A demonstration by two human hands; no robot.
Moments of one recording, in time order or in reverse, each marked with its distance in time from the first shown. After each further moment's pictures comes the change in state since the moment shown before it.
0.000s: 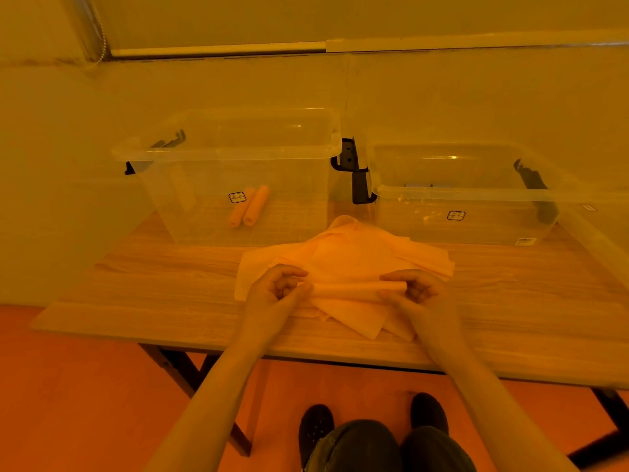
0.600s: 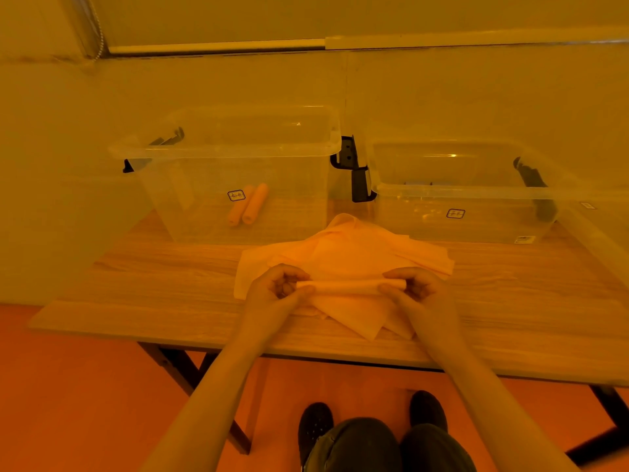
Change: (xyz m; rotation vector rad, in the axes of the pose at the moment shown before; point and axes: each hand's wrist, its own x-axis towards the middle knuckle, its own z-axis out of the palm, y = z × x) left_hand 0.002 -0.003 -0.003 0.057 -0.010 0.016; right_hand -0.001 -0.003 0.001 -0.056 0.015 -0.020
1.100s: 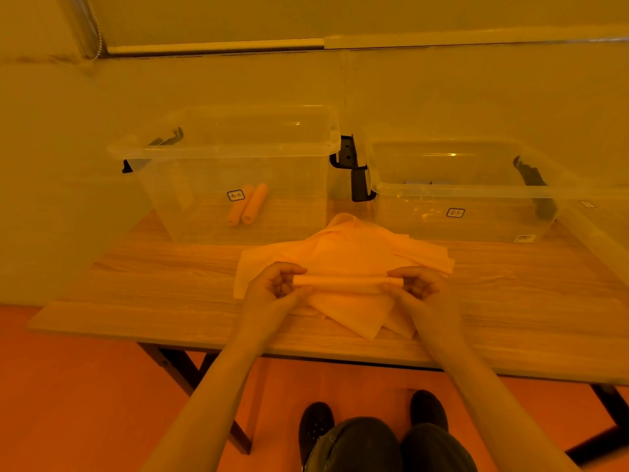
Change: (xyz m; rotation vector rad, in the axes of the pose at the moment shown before) left_hand -0.002 0.004 0.000 -0.042 0.013 0.020; right_hand 0.001 0.001 0.000 0.028 0.053 0.017
